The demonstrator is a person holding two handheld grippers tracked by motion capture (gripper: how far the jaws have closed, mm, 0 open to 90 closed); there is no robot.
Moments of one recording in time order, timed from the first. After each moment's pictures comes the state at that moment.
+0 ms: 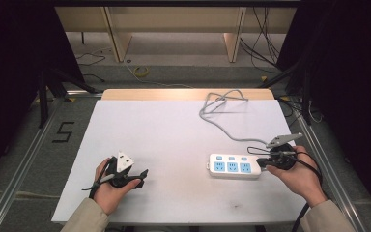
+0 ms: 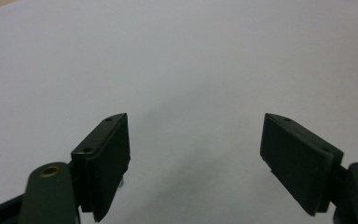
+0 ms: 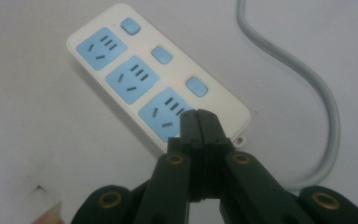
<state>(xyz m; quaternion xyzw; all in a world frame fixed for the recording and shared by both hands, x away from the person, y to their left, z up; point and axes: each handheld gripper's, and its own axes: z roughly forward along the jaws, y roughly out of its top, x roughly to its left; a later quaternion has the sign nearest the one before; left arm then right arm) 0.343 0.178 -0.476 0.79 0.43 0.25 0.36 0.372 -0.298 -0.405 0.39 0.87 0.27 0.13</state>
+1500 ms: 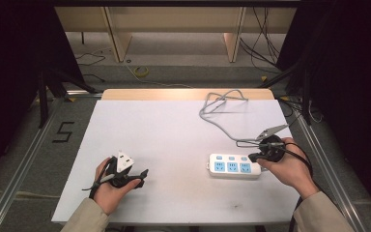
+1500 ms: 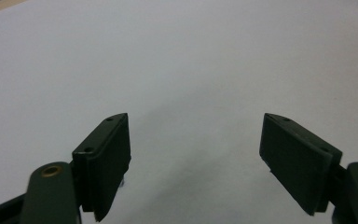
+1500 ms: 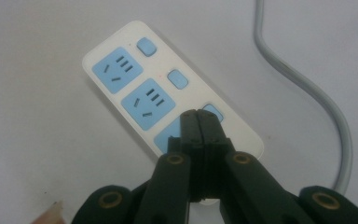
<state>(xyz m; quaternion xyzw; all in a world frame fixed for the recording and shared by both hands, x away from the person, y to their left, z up) 0.343 0.177 -0.475 0.79 0.43 0.25 0.36 0.389 -0.271 -0.392 0.38 0.89 0.24 0.11</state>
